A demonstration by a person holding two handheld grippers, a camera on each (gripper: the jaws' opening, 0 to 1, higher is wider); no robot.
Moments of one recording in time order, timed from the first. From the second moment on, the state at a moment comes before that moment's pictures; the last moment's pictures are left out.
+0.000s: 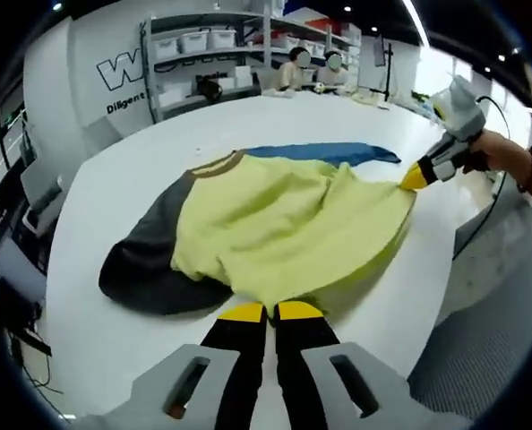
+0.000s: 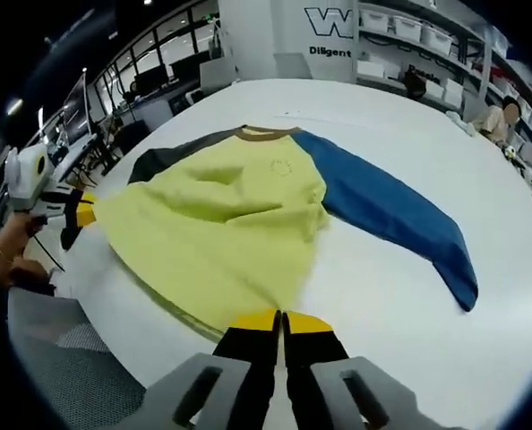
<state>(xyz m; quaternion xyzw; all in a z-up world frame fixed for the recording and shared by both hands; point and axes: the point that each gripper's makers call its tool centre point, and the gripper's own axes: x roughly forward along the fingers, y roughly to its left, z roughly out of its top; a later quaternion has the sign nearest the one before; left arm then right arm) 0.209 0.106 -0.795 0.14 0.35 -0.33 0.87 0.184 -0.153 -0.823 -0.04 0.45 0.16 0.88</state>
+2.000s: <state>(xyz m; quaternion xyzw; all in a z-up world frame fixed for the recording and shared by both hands) 0.239 -0.017 -0.851 0.16 0.41 -0.41 0.80 0.167 -0.160 -0.864 -0.07 0.49 0.16 0.85</state>
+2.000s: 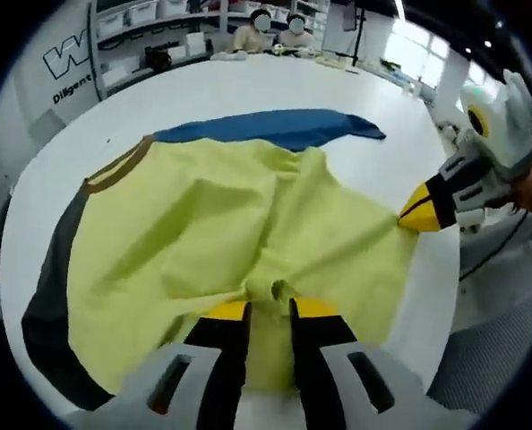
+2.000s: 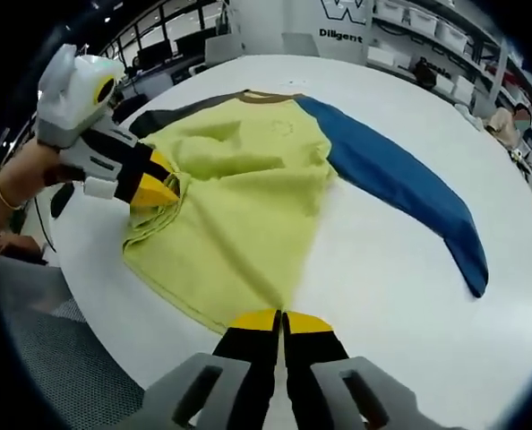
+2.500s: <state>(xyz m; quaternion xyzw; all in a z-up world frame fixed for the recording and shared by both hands) 0.205 0.008 -0.830 0.20 0.35 -0.45 0.79 0.165 -0.163 -0.866 -0.08 0.50 0.16 0.85</state>
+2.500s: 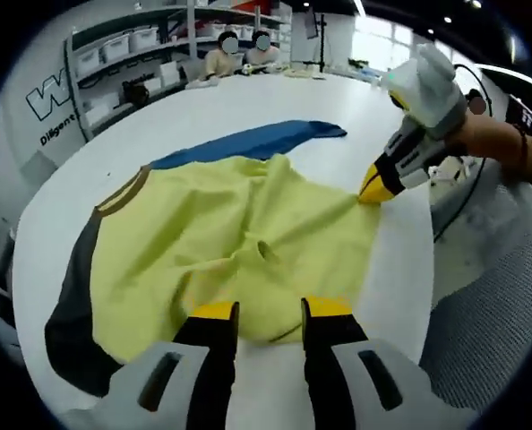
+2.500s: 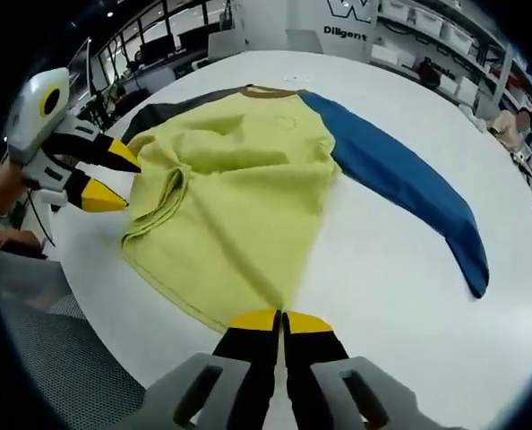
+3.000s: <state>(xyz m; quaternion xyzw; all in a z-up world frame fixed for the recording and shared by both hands) 0.190 0.006 -0.855 0.22 0.36 -0.46 0.78 0.163 -0.164 -0.868 -0.07 0.50 0.16 0.85</state>
